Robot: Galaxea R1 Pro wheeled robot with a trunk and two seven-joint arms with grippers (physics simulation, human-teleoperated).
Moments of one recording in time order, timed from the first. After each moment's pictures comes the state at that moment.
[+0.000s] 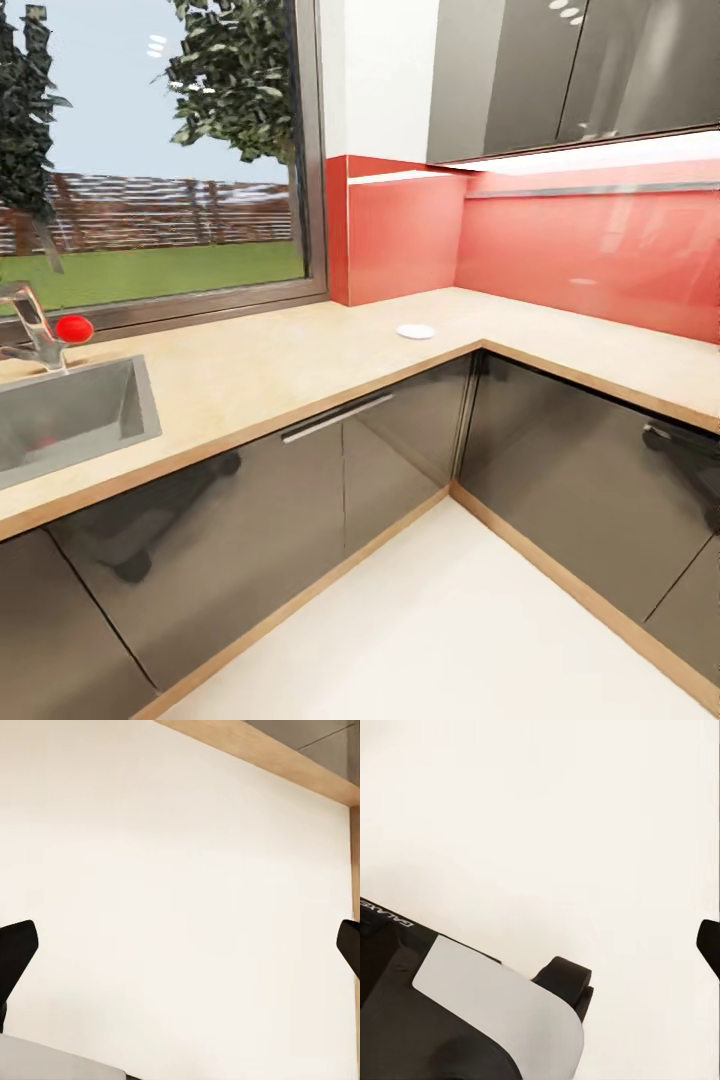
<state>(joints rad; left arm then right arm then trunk) -0.05 0.17 0.43 -0.10 0.52 -0.17 -0.83 -0.28 -0.32 1.01 -0.04 -0.91 -0.23 0.70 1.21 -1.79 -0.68</state>
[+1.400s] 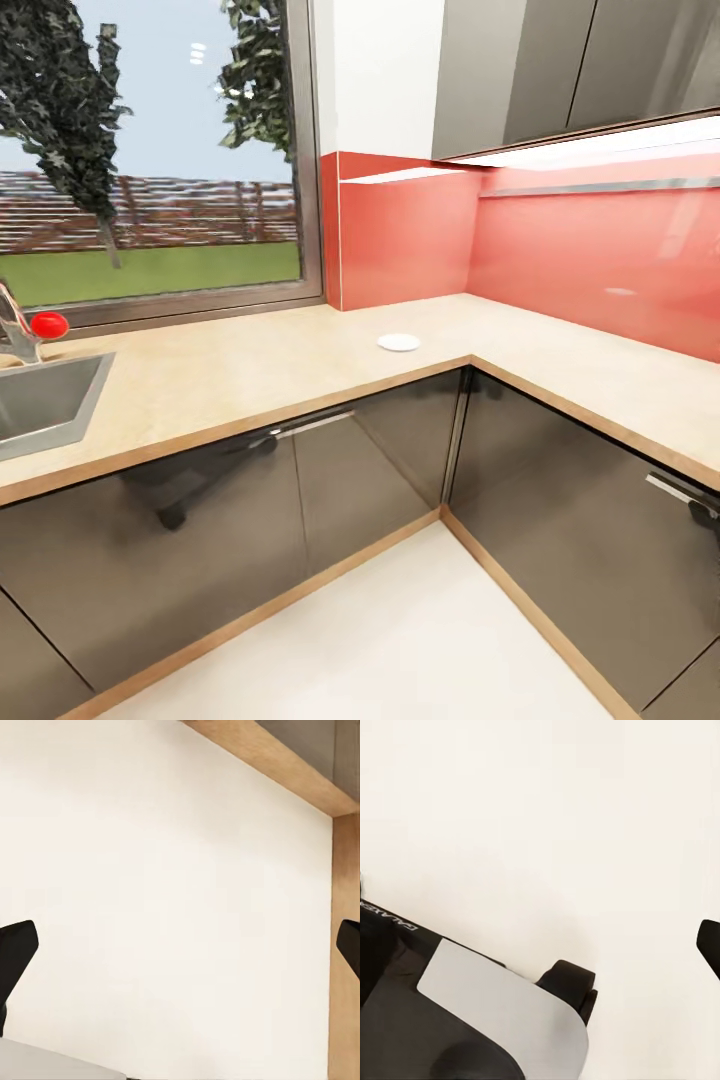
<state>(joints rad) -0.05 0.17 0.43 -0.10 0.52 -0.18 -0.83 -0.28 -0.32 1.00 -0.05 -0.91 -0.23 0.70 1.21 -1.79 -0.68</state>
